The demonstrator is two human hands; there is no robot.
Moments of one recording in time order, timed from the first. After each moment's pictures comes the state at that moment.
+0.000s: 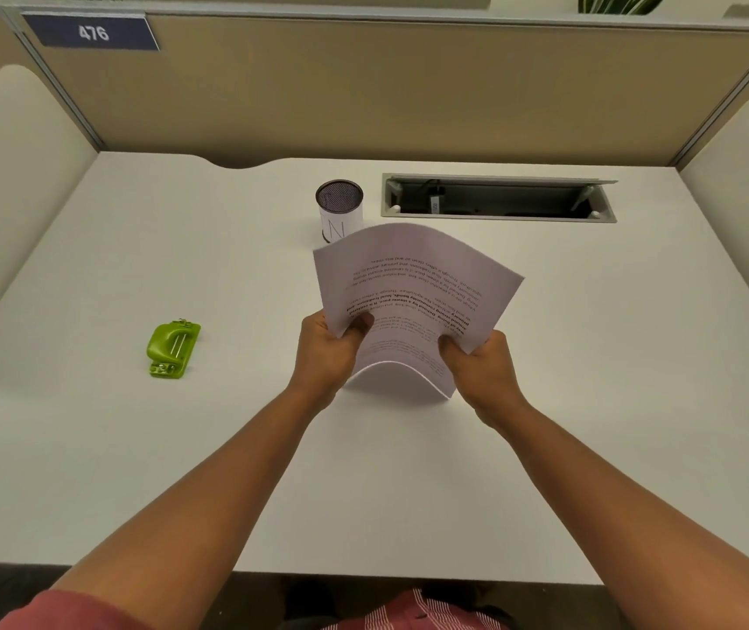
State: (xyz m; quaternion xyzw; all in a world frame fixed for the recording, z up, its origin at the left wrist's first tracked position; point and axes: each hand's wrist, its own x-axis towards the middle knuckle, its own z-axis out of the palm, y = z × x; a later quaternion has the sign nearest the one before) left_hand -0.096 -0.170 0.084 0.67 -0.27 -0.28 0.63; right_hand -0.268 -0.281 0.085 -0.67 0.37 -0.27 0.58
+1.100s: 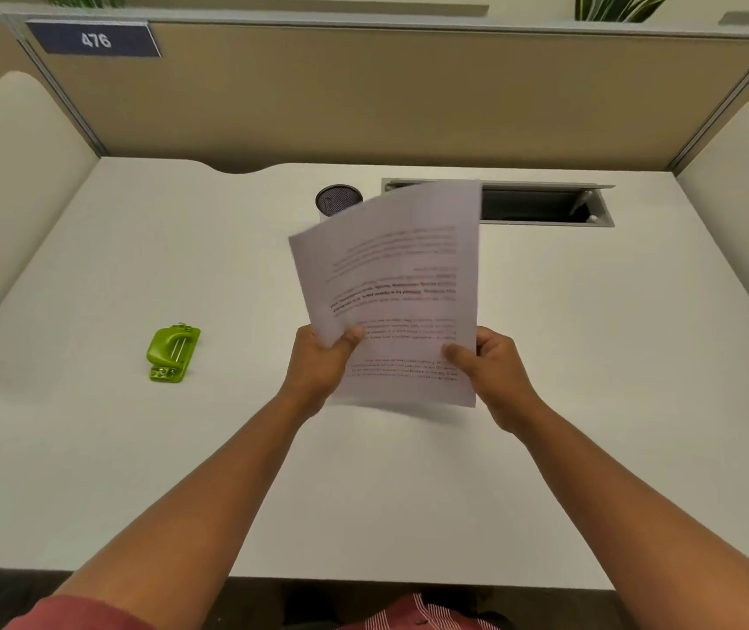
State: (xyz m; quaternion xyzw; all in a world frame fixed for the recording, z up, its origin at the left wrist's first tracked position) left_hand -0.084 -0.161 0.062 0.66 -0.23 -0.33 0.64; right_hand -0.284 -0.300 0.074 -0.60 0.39 -0.21 0.67
